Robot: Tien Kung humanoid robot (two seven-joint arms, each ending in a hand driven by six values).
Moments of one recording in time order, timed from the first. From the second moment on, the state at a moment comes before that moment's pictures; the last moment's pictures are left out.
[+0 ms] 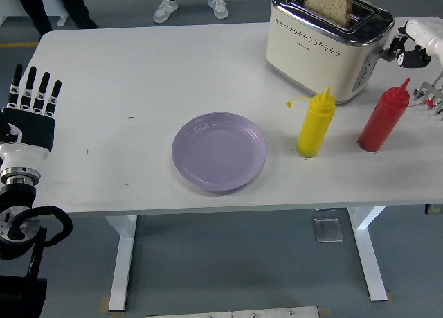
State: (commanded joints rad) left arm -0.14 0.01 -1.60 -1.48 0.39 0.08 -0.13; right arm 0.89 -0.64 0.81 1.02 -1.78 0.16 -0.22
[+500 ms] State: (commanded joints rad) left arm -0.14 0.01 -1.60 -1.48 0.39 0.08 -0.13; right arm 0.88 -0.66 0.97 1.09 -1.73 0.14 -0.26
